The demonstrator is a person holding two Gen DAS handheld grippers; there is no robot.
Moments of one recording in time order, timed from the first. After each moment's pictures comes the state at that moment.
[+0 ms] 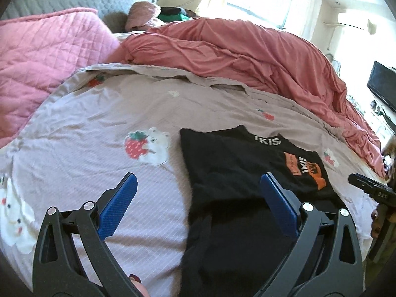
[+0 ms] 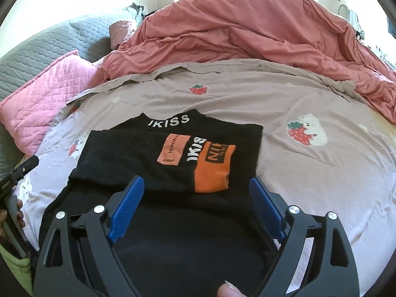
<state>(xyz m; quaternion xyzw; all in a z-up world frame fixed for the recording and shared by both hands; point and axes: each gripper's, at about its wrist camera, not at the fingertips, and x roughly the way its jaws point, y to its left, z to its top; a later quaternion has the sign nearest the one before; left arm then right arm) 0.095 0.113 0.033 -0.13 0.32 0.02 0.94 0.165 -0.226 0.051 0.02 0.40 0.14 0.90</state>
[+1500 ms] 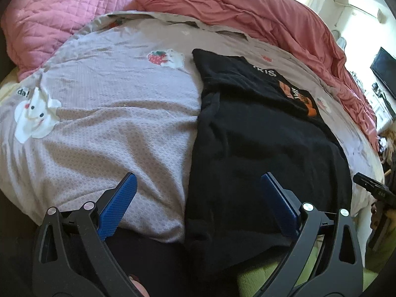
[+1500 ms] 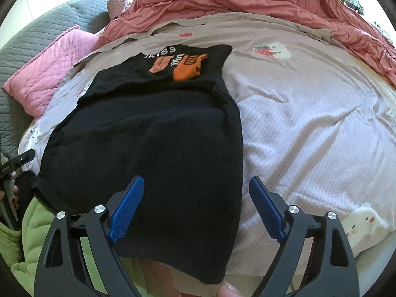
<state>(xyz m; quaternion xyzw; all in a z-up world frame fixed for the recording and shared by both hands) -0.028 0.098 -0.004 -0.14 0.43 0.01 0.89 0.029 -0.286 0.006 0.03 0.49 0.14 0.86</state>
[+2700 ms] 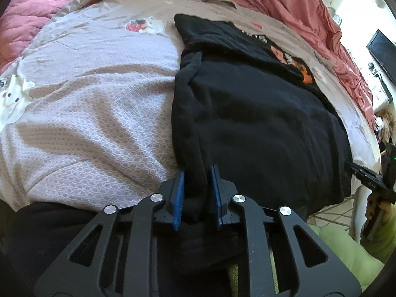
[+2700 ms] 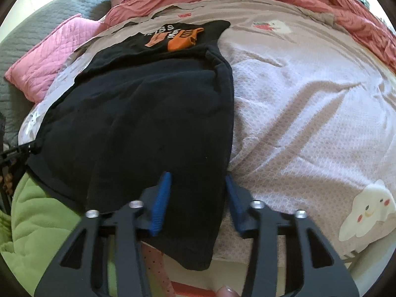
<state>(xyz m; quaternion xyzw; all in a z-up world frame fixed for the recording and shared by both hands) -0.018 0.077 -0.034 -0.13 0.51 -0.02 0.85 0.015 -0.298 -0.024 0.02 0.51 0.17 0.85</state>
